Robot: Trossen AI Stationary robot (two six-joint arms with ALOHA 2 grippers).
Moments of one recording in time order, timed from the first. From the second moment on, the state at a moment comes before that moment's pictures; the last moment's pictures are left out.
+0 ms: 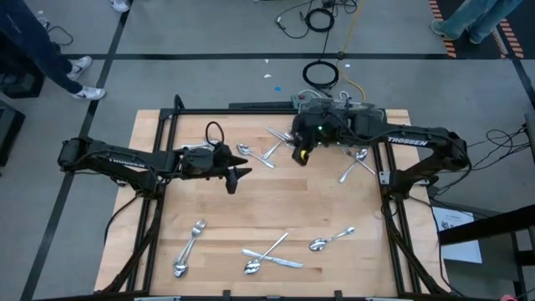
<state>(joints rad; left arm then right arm) -0.02 1.15 0.69 0.06 -0.23 -0.43 -0.21 1.43 1.33 -0.57 0.10 0.16</state>
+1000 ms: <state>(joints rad) -0.31 1.15 0.69 -0.27 -0.12 -0.78 0.24 1.63 1.33 -0.47 0.13 0.72</state>
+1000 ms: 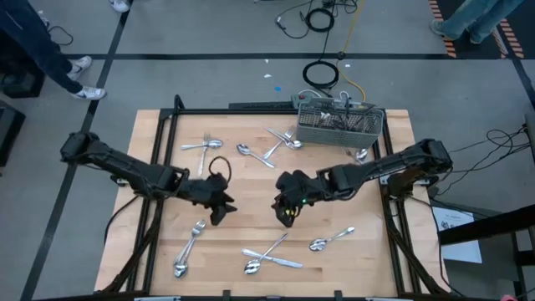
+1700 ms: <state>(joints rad) -0.79 1.38 0.97 -0.82 -0.24 -1.52 0.30 1.63 1.33 -0.47 0.12 0.41</state>
